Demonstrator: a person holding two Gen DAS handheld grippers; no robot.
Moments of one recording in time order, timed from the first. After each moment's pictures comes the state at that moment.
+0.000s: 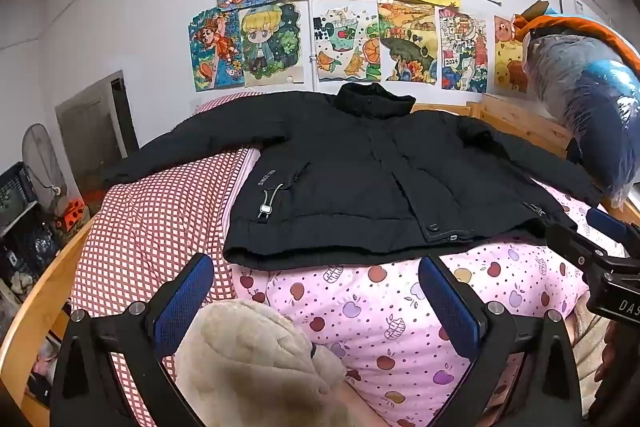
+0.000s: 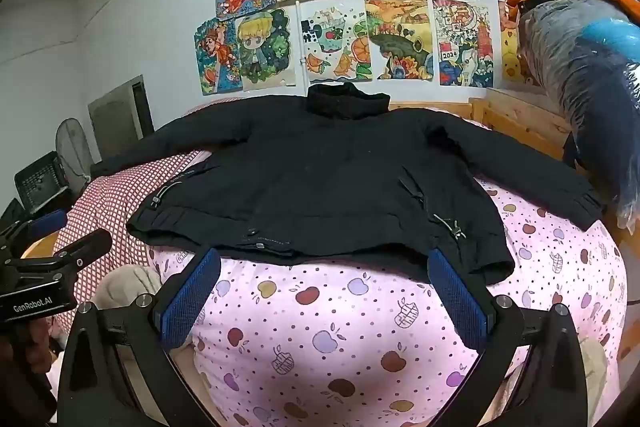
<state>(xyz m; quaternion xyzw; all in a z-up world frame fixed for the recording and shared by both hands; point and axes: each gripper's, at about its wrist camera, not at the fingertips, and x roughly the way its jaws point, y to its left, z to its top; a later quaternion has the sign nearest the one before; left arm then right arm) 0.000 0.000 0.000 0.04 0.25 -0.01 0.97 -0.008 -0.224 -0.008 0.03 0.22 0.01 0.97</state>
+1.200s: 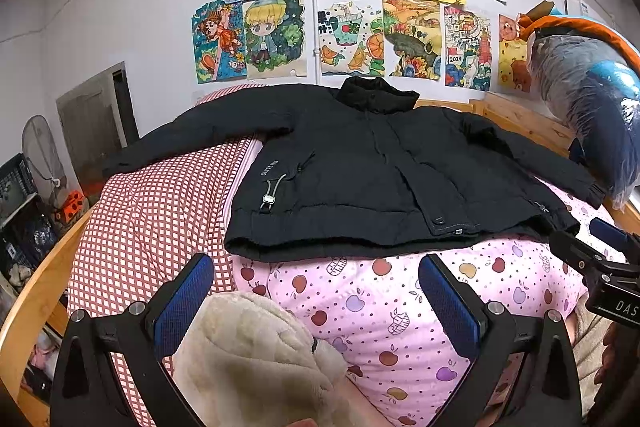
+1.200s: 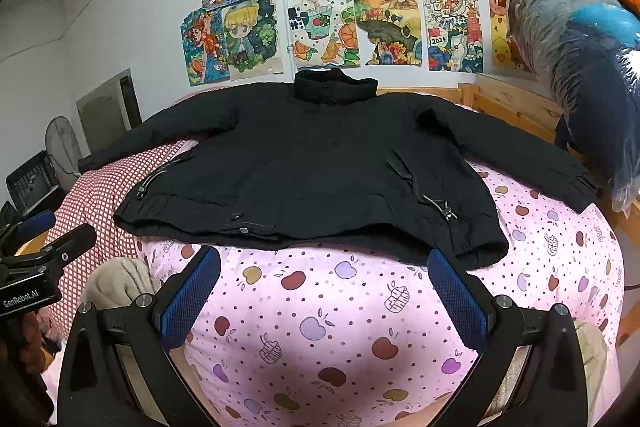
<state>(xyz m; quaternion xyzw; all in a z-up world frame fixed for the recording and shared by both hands) 0.003 0.006 -0.007 0.03 0.25 -0.01 0.97 -0.008 -0.229 -0.019 0.03 0.24 -0.01 0.97</state>
